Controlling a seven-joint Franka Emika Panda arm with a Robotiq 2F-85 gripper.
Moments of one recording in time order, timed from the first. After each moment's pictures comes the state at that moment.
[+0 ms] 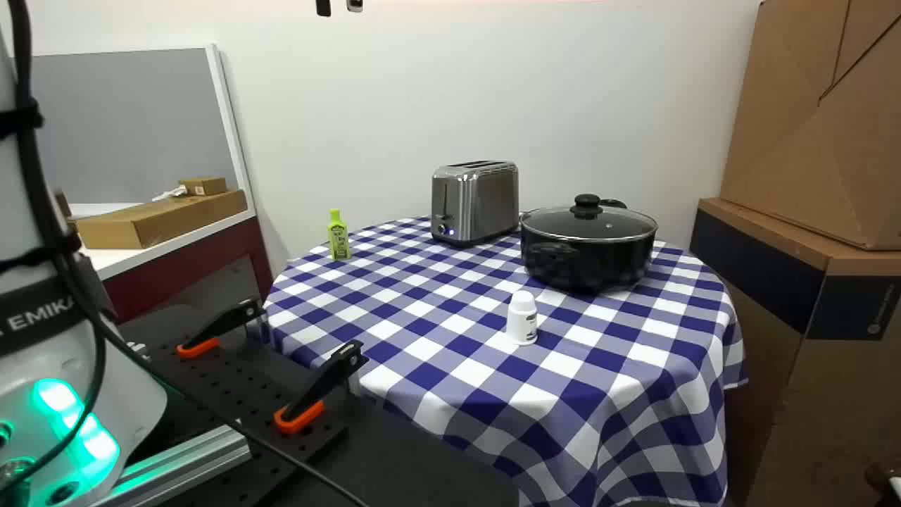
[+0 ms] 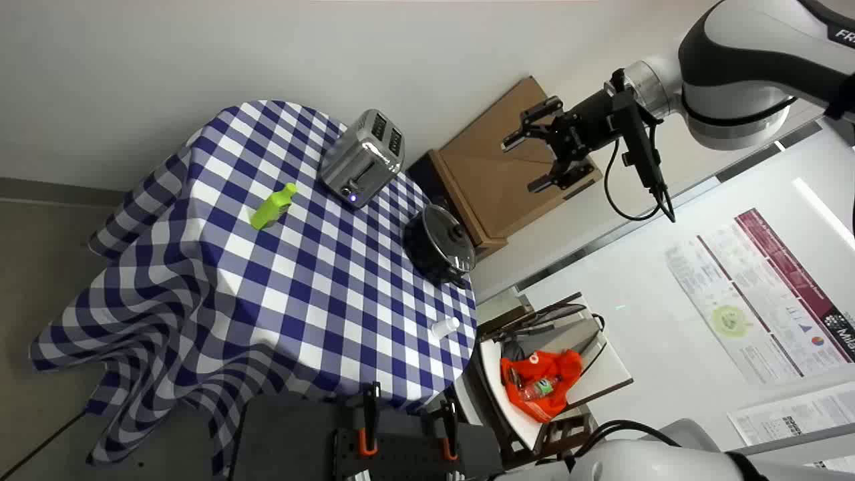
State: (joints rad) arm 0.03 -0.39 0.11 -2.22 0.13 1.88 0.32
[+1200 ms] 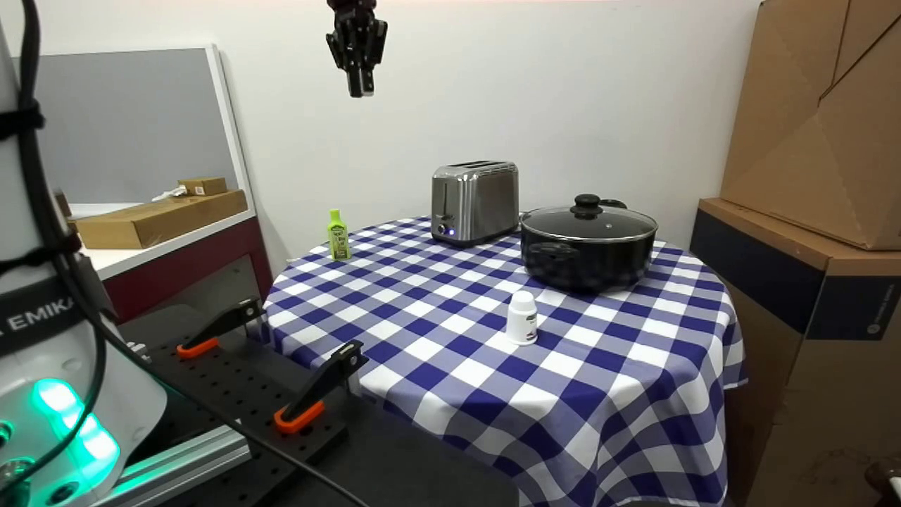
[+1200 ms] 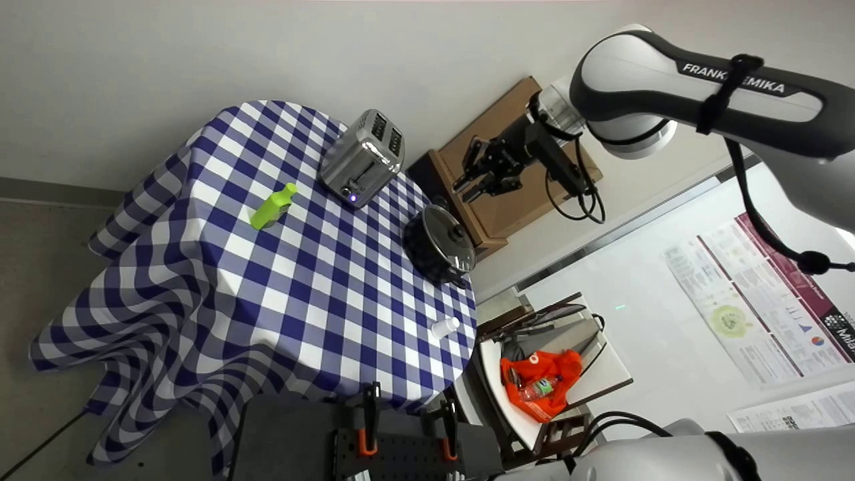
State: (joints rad) arm 0.05 -0.17 0.16 -2.25 -0.01 2.05 0.33
